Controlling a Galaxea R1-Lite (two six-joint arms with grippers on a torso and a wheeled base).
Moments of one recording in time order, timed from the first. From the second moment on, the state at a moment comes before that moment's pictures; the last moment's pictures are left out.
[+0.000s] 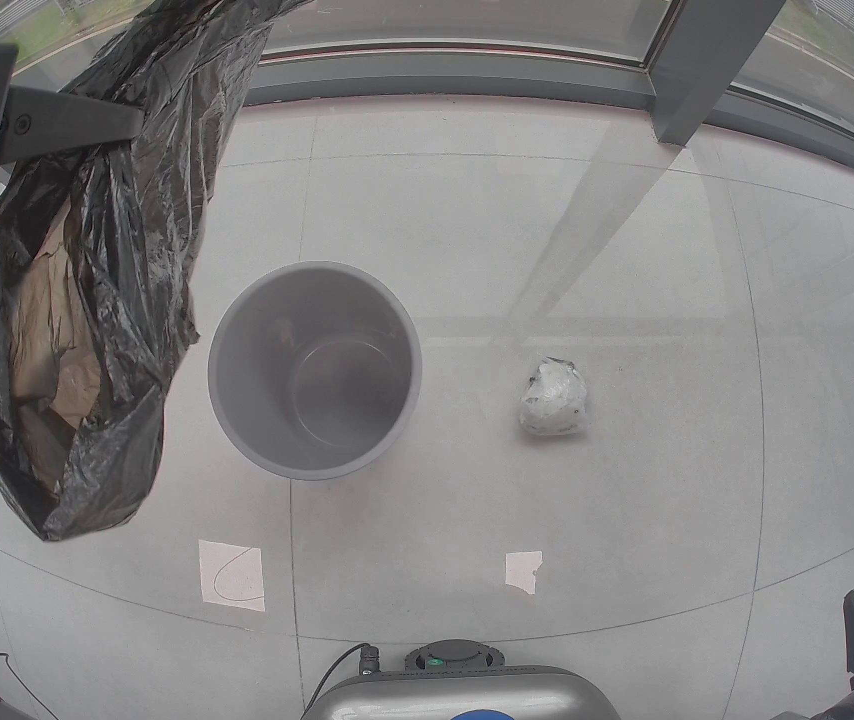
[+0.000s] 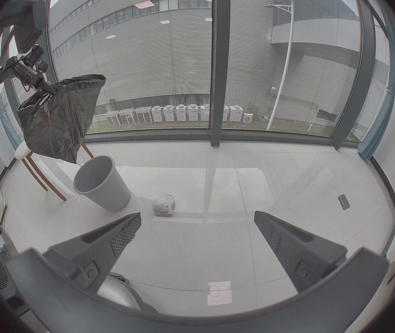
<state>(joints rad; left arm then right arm) -0.84 1.36 -1.85 0.81 0.32 0.09 0.00 0.02 -0.02 0.00 0.00 0.00</state>
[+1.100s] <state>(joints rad) -0.84 1.30 -1.28 0.32 0.32 -0.12 0.00 0.02 -0.02 0.00 0.00 0.00</state>
